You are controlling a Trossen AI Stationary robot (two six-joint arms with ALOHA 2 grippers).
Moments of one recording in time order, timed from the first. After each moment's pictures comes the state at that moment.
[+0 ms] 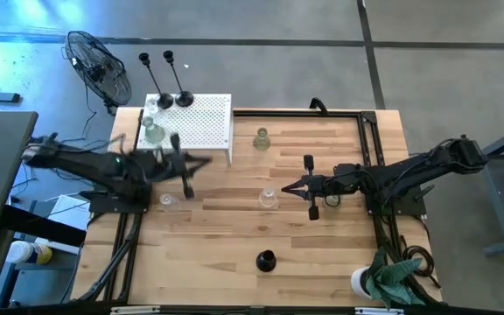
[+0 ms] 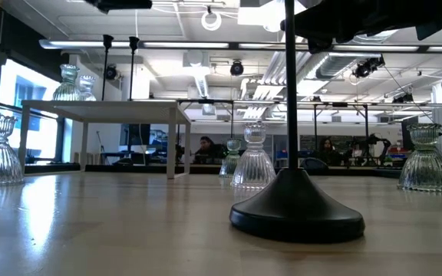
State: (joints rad) left arm -0.22 0.80 0.72 -0.07 -0.58 0.22; right arm 0.15 1.13 0.51 0.50 0.10 -0.16
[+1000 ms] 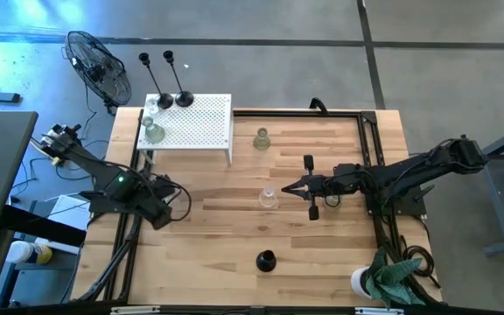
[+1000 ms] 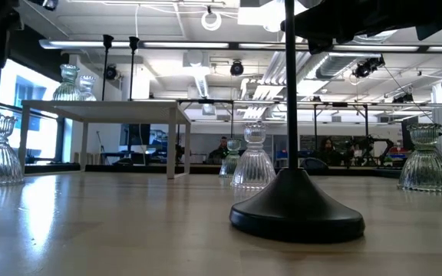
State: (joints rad) left arm -0.57 1.10 1.06 -1.46 -0.25 -1.11; right arm 0.15 1.13 0.51 0.50 0.10 -0.15
